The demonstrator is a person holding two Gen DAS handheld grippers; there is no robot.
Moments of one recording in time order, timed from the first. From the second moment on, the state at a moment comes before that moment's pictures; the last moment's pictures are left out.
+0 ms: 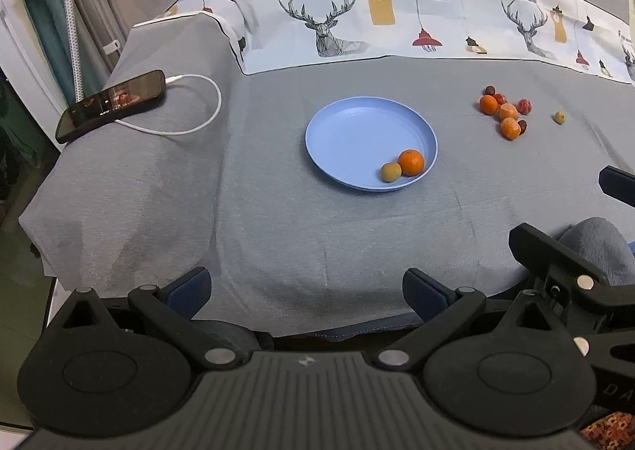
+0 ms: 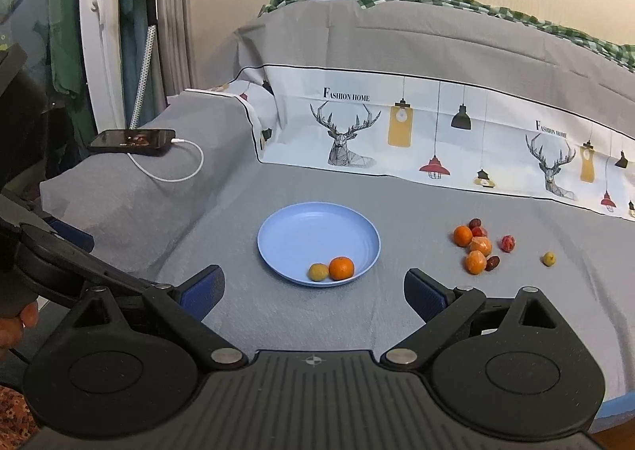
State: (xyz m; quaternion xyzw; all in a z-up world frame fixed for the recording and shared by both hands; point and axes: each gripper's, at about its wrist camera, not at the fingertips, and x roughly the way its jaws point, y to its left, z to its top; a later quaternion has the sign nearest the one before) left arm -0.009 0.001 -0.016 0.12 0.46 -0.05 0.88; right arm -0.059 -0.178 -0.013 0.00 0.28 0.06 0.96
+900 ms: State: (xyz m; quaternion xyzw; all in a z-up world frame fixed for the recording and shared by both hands) left arm -0.003 -0.001 -0.022 0.13 0.46 -0.06 0.88; right arm -0.053 -0.178 -0.017 0.00 0.29 0.06 0.95
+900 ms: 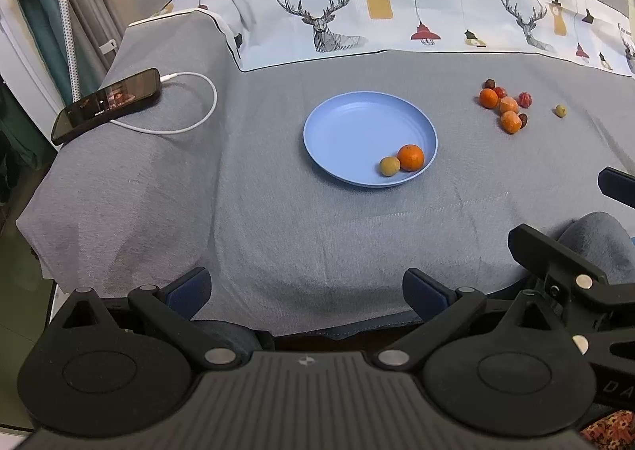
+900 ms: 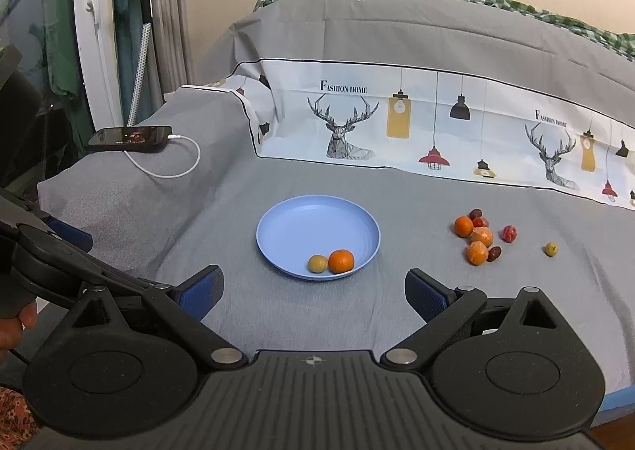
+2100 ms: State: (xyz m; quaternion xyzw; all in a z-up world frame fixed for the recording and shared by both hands) left arm 0.205 -0.169 -0.076 0.23 0.46 -0.14 0.85; right arm 0.152 -0.355 -0.172 0.13 0.38 -0.19 0.90
